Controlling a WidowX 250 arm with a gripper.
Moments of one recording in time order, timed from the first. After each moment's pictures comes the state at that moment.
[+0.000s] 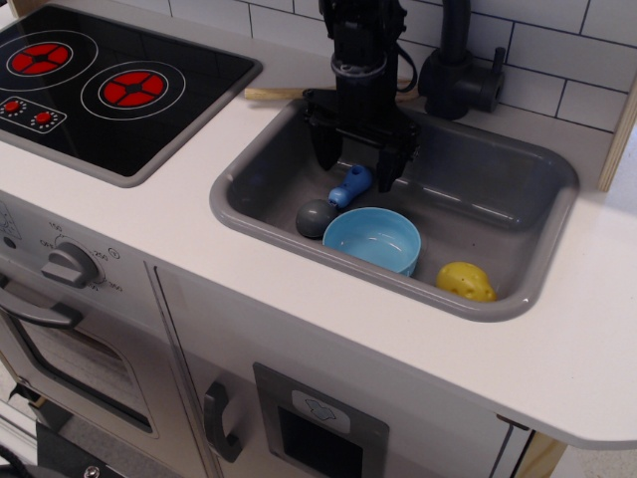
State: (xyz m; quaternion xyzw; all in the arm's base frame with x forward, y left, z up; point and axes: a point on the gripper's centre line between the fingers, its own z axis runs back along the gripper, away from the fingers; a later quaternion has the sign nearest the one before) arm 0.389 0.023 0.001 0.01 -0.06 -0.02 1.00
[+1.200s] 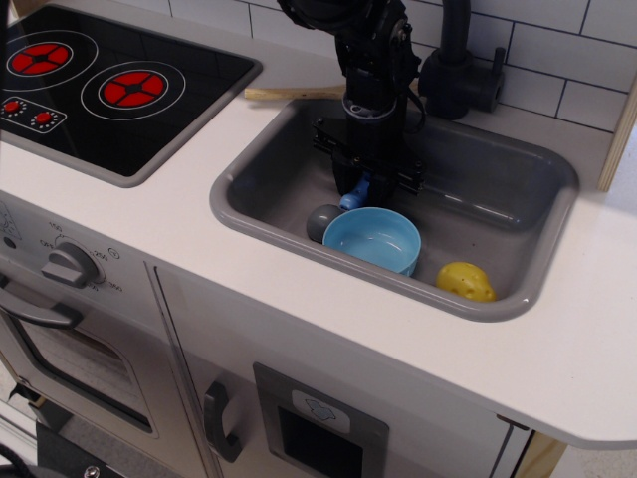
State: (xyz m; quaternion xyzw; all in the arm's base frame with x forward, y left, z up) arm 0.387 0.023 -0.022 0.04 -0.08 -0.03 1.00
